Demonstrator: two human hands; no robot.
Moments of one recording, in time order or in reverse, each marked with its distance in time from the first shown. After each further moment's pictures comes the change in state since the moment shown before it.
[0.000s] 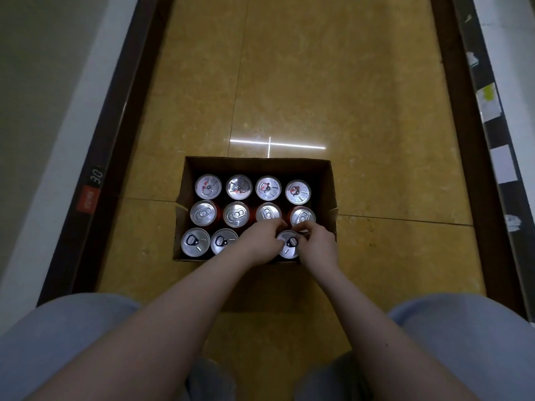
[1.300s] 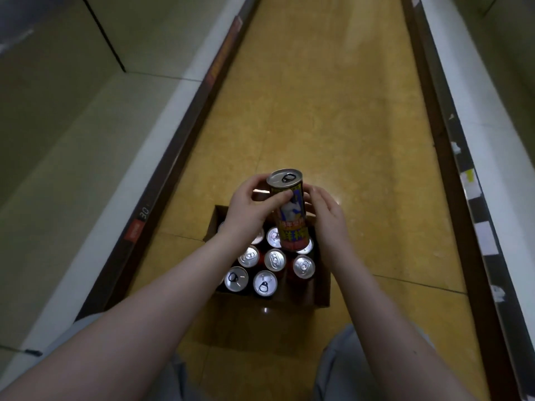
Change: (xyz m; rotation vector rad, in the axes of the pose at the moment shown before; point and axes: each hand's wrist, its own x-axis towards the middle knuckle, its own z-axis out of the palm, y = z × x) left_hand -0.073 0.083 -0.109 -0.805 0.650 0.321; right_hand -0.037 -0.119 -0.112 0.872 -0.103 -0.413
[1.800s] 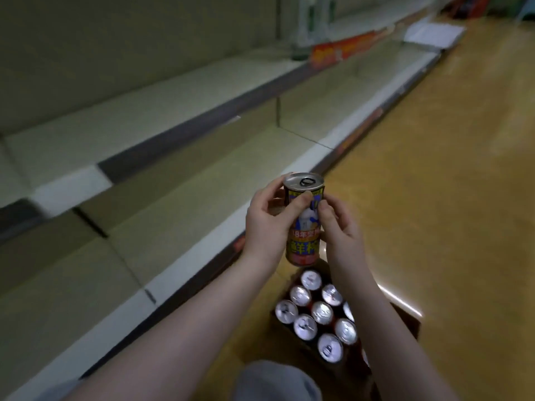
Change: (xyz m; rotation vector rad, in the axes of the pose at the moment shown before) left_hand -0.067 0.088 -0.101 -0.233 0.638 0.225; right_hand -0.045 -0.087 0.137 0.125 -0.546 -0.211
